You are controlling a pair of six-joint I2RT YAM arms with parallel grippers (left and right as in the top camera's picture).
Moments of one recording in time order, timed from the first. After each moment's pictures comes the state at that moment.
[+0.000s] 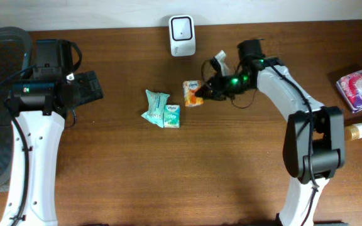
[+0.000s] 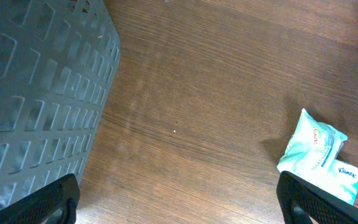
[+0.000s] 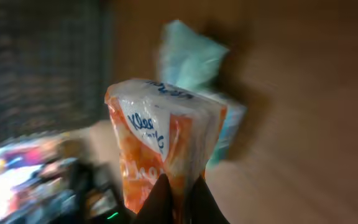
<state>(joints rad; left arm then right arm) 0.01 1.50 1.60 -1.14 -0.22 -0.27 0.16 2.08 1.58 -0.77 -0.94 0.14</state>
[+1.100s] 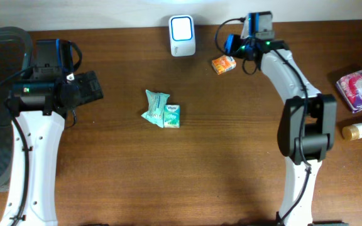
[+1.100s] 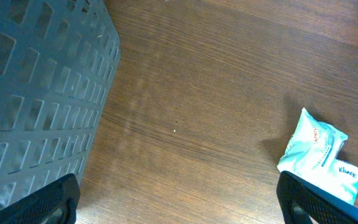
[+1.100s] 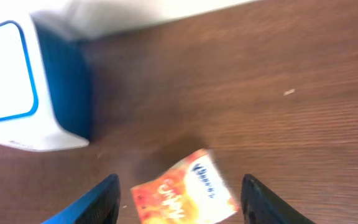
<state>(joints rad) 0.01 1.50 1.60 -1.14 -0.22 -0.27 0.10 2.29 1.88 -0.44 -0.18 0.30</state>
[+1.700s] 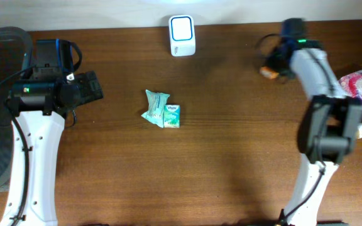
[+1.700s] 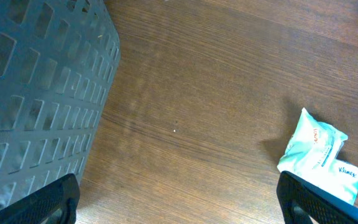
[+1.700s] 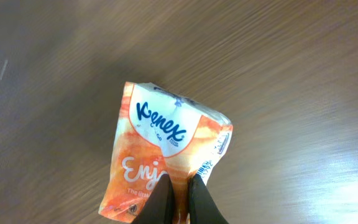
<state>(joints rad) 0.01 1.50 1.60 -1.14 -0.22 -0.27 -0.12 2.26 1.88 -0.77 0.09 0.47</state>
